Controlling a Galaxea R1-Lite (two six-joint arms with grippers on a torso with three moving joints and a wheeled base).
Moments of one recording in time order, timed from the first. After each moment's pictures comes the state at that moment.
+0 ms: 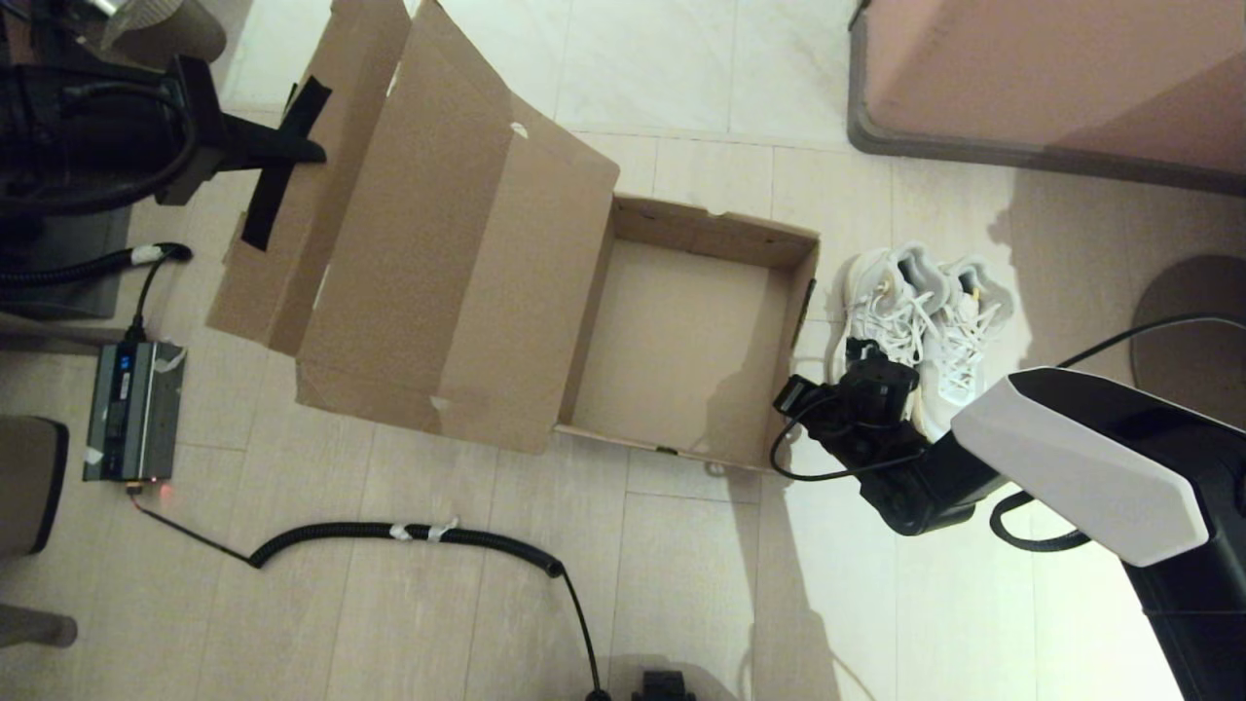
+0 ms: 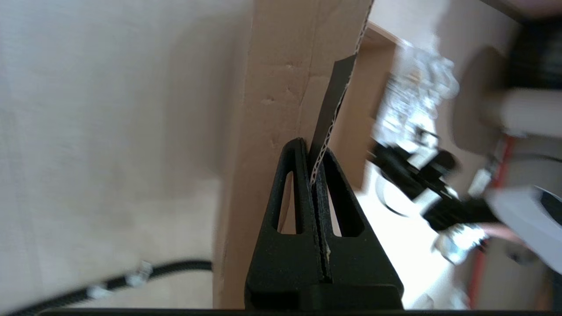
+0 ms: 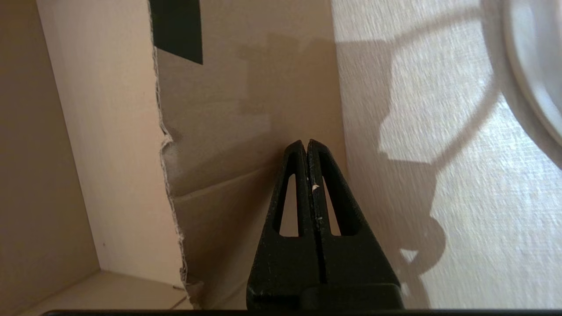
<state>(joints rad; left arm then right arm) 0.07 1.72 -1.92 0.42 -0.63 -0.23 0.26 2.47 -1.30 -1.12 -0.05 0.57</state>
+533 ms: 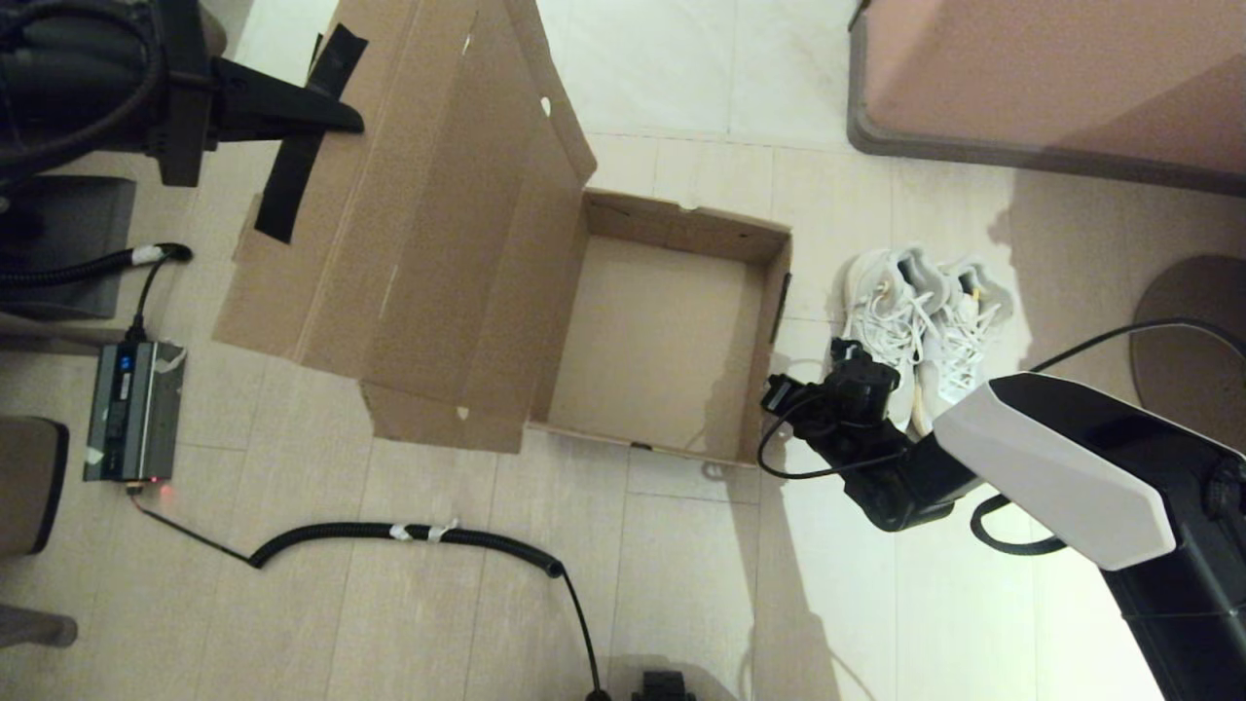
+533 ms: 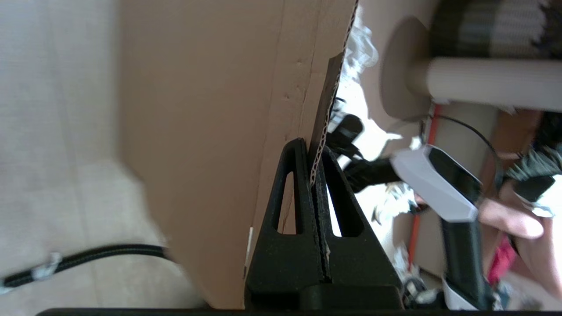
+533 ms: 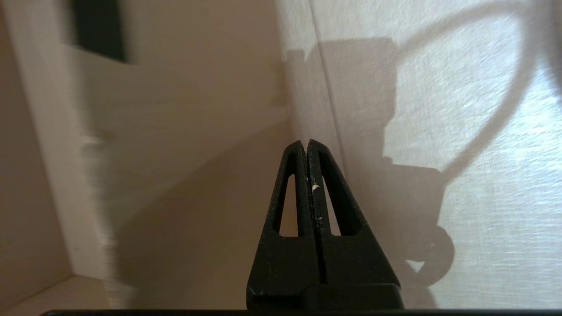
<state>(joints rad) -0.10 1.59 -1.90 0.51 -0.63 -0.32 0.27 2.52 -1.38 -1.09 -0.08 0.56</state>
